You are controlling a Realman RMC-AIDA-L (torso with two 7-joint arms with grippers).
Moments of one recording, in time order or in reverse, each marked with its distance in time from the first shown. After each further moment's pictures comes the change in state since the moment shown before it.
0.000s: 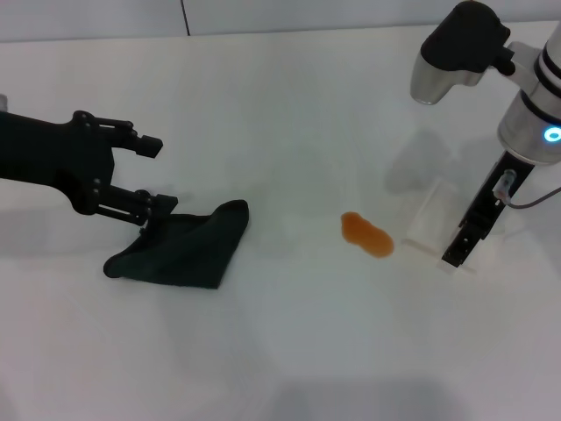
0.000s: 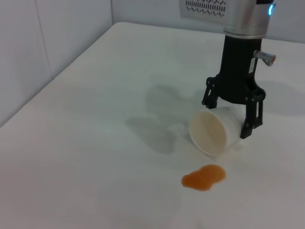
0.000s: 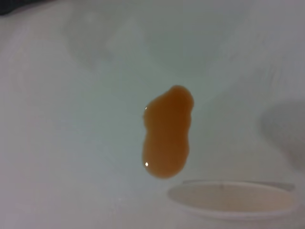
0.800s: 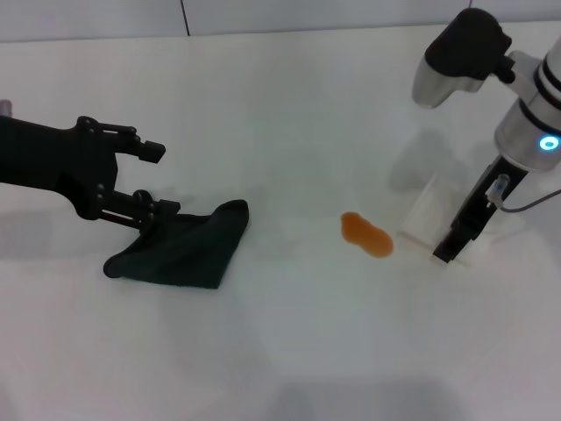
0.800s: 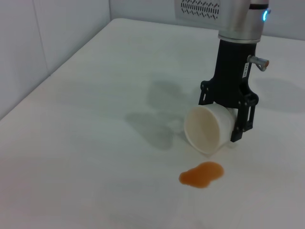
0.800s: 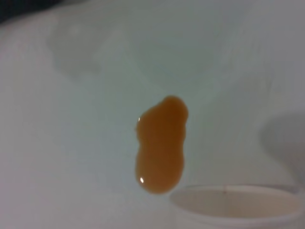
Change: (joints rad) left arm 0.001 -0.011 0.000 0.000 0.015 -0.002 0.004; right arm -0.029 0.002 0.007 0.028 0.031 0.081 -0.023
